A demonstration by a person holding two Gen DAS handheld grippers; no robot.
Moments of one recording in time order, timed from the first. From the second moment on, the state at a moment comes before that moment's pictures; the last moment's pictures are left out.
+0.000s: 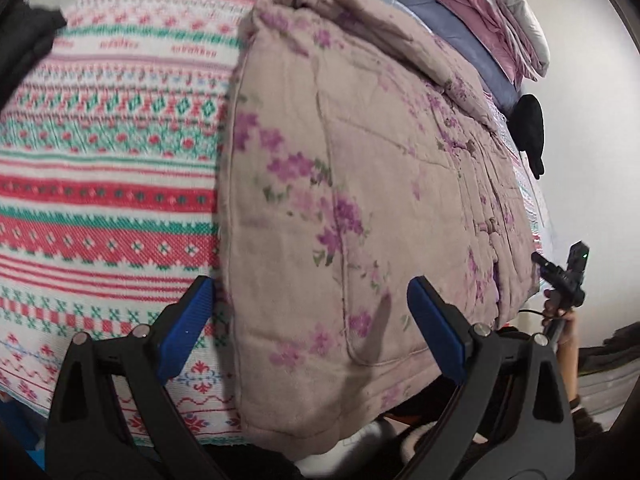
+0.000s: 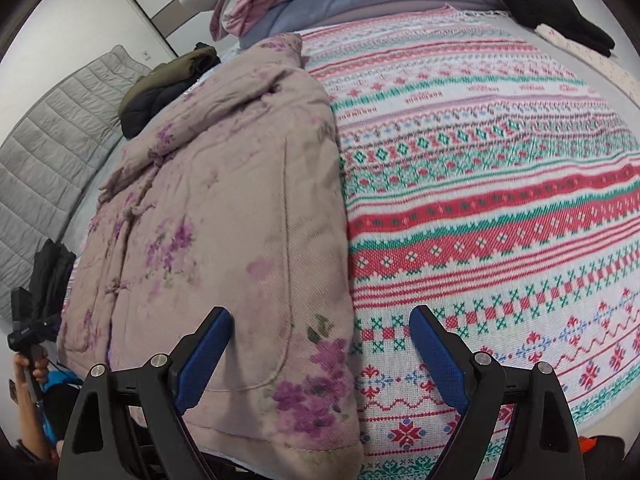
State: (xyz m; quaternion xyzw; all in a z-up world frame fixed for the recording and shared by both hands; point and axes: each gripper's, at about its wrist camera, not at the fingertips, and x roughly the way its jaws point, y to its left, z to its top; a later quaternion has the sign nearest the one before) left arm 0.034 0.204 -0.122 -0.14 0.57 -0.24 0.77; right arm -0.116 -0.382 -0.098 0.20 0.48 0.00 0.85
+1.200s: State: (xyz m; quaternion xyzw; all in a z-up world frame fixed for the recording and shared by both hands) left arm 0.023 0.166 -0.123 -0.08 0.57 -0.24 0.78; right arm -0.102 -0.362 -0.107 0.30 0.47 0.07 0.83
